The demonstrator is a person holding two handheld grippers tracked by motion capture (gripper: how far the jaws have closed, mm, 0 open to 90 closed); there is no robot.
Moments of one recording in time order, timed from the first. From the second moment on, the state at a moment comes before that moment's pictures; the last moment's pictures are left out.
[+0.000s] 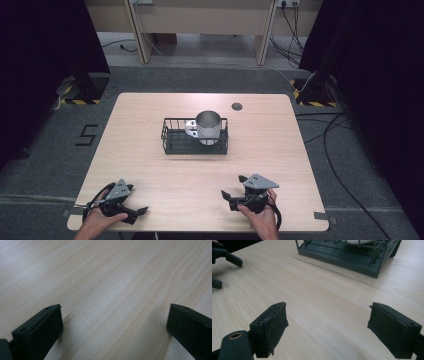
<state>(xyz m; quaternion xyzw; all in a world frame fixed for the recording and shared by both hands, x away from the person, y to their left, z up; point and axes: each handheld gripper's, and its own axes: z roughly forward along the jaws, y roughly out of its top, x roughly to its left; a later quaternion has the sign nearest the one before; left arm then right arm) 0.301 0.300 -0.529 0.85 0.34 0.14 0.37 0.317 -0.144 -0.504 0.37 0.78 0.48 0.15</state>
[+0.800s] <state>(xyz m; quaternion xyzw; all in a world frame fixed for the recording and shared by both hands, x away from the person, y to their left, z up) 0.301 0.300 -0.529 0.85 0.34 0.14 0.37 0.299 -0.157 -0.519 0.39 0.81 0.42 0.15</state>
